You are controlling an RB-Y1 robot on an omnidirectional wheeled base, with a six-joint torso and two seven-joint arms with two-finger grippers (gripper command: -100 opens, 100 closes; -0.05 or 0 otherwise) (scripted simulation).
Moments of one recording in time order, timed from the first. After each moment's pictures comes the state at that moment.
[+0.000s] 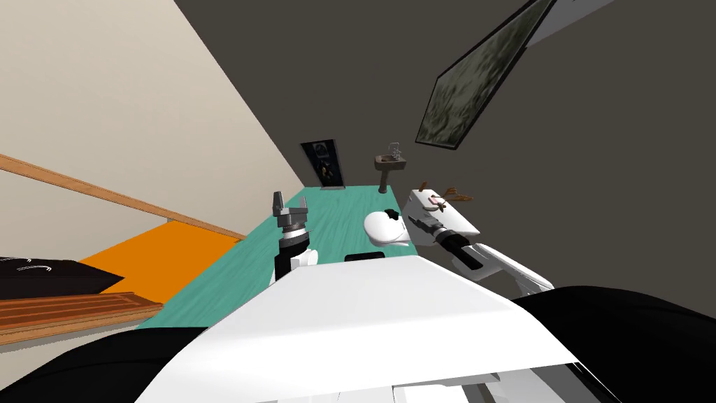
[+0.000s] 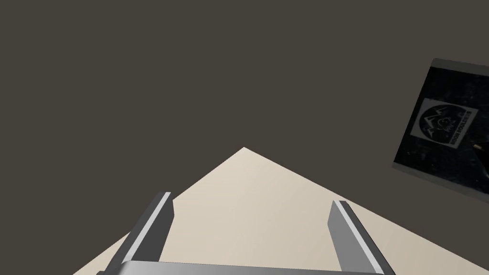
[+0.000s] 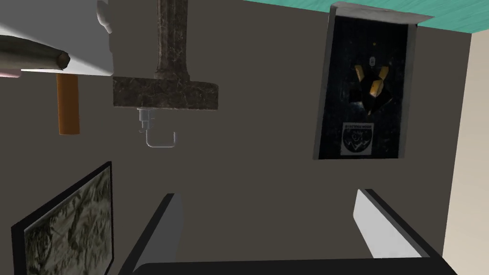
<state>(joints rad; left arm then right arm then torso) 0.53 0.04 -0.05 -2.37 0.04 -0.41 0.08 0.70 -0.82 -0.07 -2.04 0.41 0.02 0.45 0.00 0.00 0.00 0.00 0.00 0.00</state>
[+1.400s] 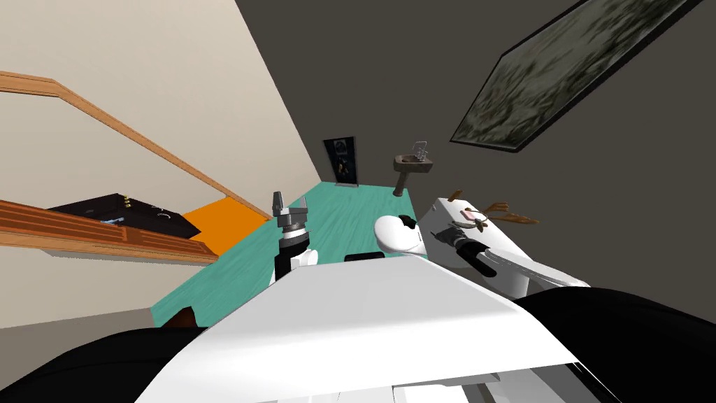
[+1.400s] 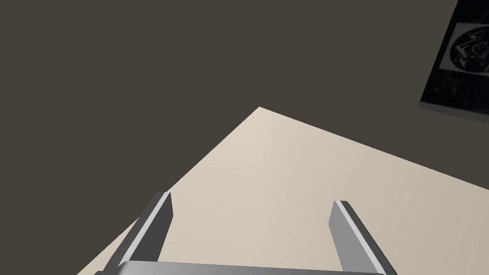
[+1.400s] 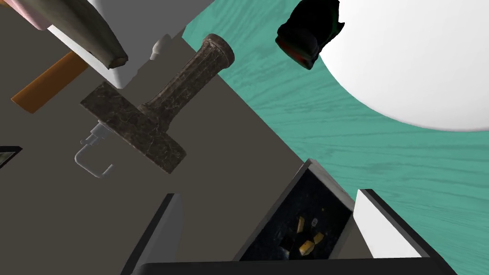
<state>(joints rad) 0.53 0.04 -0.05 -2.37 0.04 -0.41 0.08 0.80 -1.13 0.04 -1.89 0.53 0.36 0.61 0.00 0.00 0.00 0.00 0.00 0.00</state>
